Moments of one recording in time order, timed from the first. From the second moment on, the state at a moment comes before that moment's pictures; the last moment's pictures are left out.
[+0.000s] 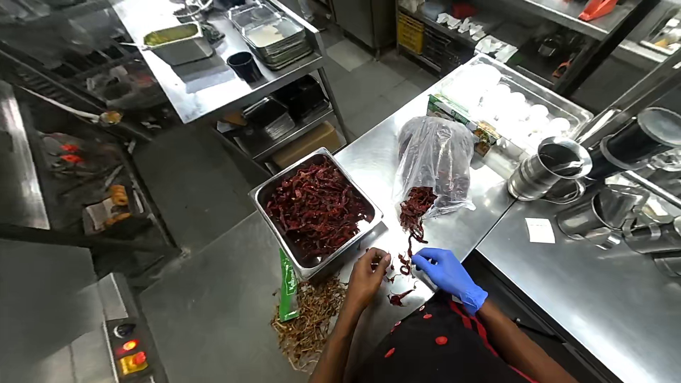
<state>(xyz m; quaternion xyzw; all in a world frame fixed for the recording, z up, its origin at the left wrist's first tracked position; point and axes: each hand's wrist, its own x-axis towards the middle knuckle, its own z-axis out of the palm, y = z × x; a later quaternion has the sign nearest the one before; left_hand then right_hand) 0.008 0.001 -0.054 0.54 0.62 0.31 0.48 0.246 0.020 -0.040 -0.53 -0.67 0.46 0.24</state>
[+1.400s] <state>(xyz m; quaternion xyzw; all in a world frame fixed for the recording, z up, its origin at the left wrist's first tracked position) 0.034 -0.002 0.017 0.46 0.56 0.49 0.48 0.215 0.030 -0.011 -0.38 -0.46 0.70 0.38</state>
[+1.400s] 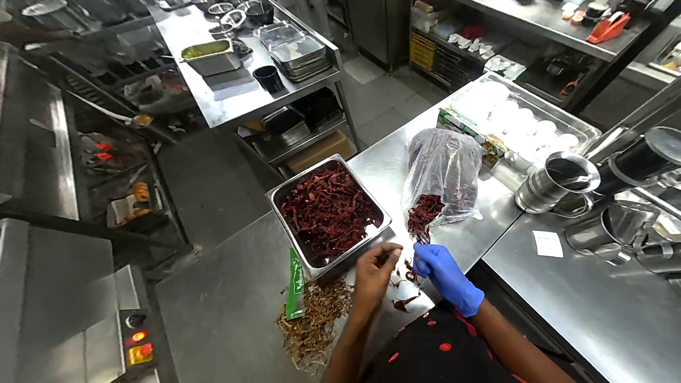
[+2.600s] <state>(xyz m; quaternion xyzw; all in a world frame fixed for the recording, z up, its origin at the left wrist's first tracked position) 0.007 -0.036 -0.011 0.44 0.54 0.44 0.57 0.222 0.009 -0.026 -0.46 -0.67 0.55 0.22</state>
